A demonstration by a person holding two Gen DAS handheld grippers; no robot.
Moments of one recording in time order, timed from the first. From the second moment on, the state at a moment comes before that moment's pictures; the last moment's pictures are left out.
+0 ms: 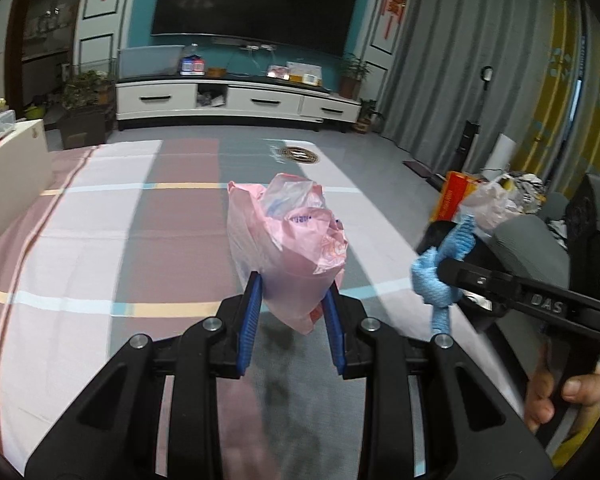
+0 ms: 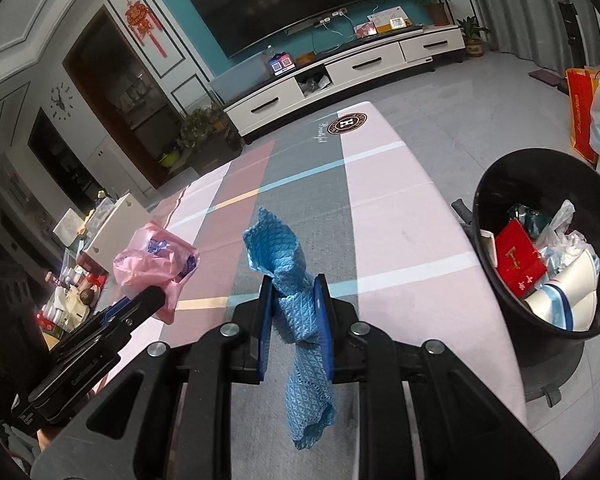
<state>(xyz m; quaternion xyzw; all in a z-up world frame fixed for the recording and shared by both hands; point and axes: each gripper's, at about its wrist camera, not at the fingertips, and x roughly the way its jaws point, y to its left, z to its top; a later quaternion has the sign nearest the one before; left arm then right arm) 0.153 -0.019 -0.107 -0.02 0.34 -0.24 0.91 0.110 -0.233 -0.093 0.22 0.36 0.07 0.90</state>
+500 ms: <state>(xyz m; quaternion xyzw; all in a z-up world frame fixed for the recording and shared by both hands) 0.132 -0.052 -0.103 -0.01 0.35 -0.26 0.90 0.088 -0.261 -0.079 0.24 0.33 0.07 0.91</state>
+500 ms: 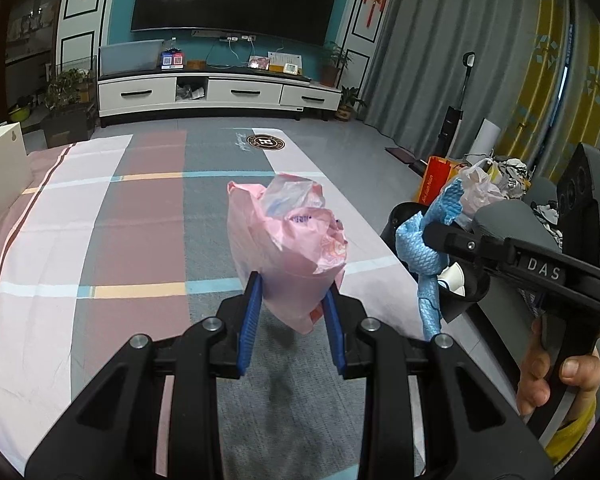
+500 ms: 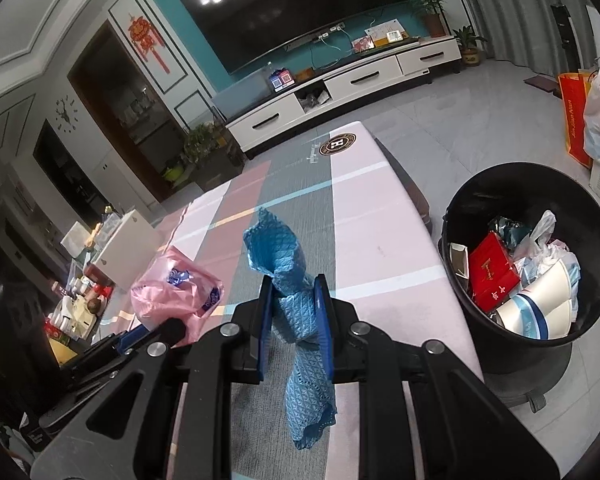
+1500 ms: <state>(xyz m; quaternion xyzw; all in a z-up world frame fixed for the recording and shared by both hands) 0.113 -0.133 -0.074 0.04 0.33 -0.31 0.89 0.035 -0.342 -0.064 0.28 0.28 0.02 0.92</state>
